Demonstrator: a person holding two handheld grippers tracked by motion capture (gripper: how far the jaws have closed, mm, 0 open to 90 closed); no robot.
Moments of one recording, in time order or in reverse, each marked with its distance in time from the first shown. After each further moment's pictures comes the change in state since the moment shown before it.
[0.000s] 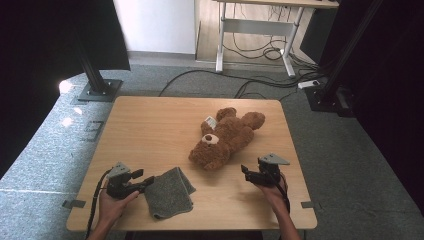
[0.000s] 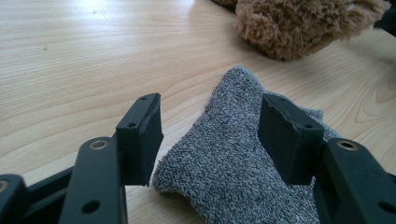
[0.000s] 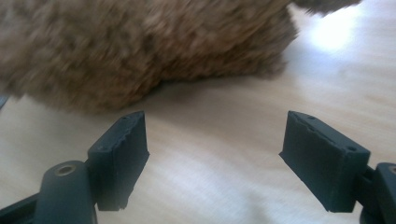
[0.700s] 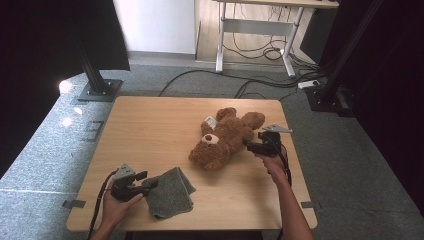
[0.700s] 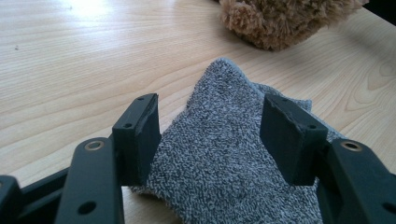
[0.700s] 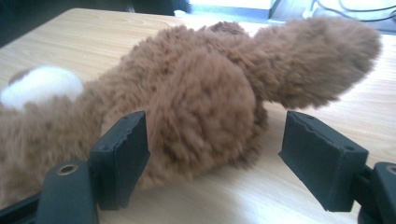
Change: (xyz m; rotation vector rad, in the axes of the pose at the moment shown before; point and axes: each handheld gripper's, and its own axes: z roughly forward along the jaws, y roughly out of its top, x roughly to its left) left arm -0.012 -0.001 0.006 0.025 -0.016 0.034; right arm -0.038 0.078 0.033 -0.026 0.042 0.066
